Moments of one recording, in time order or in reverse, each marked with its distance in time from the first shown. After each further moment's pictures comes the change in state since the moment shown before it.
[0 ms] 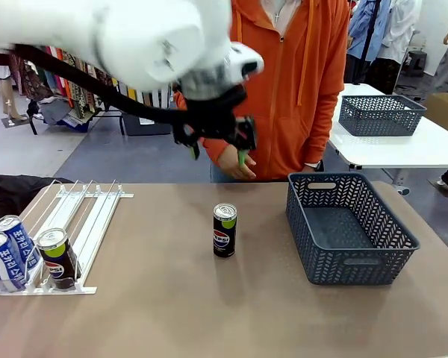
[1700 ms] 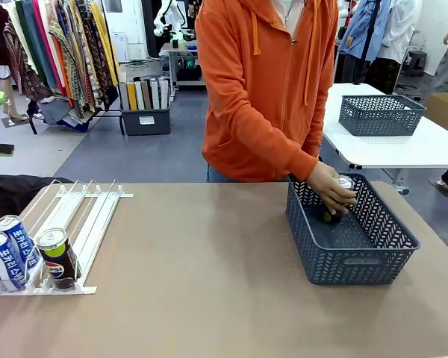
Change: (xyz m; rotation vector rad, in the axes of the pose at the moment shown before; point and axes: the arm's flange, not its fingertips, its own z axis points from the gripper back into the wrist) left arm -0.207 0.387 0.075 -1.068 -0.301 0.497; right arm 0.000 0.000 0.000 -0.001 0.000 0.000
